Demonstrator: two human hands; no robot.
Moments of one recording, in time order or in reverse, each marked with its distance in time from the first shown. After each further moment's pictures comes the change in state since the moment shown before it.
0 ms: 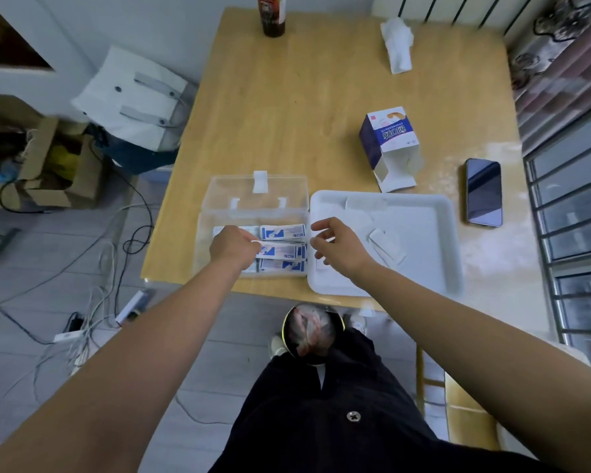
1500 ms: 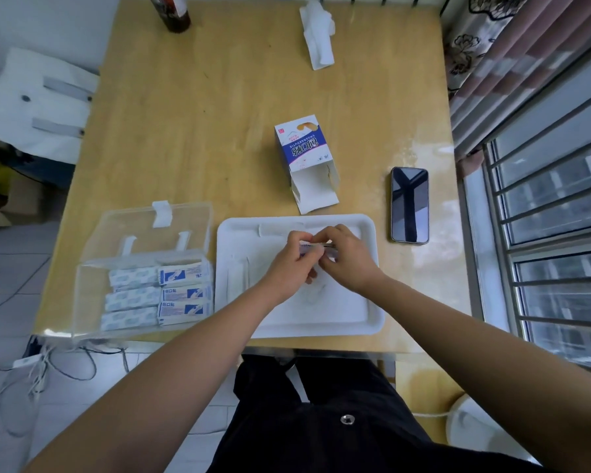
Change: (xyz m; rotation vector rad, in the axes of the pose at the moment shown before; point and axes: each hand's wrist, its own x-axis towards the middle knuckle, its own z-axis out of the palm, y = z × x) left_hand -0.038 0.154 0.180 -0.278 -0.500 0.307; right_hand 0.042 0.083 -0.167 -0.345 0.051 -0.252
